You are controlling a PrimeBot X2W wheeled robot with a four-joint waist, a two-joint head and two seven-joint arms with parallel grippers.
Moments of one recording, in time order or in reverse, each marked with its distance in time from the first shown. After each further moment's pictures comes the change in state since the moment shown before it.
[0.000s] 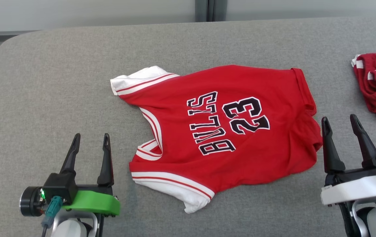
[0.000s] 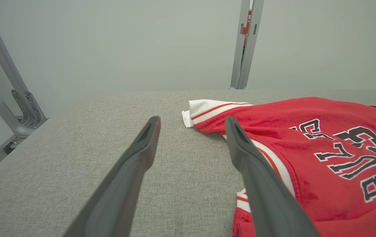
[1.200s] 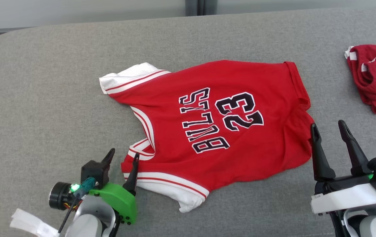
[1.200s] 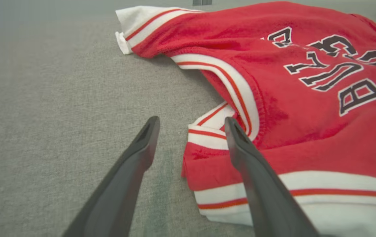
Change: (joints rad) left arm -0.066 0.028 -0.131 0.153 -0.024 -0.068 0.218; right arm 0.070 0.060 0.028 -0.117 0.000 0.000 0.056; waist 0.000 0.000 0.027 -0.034
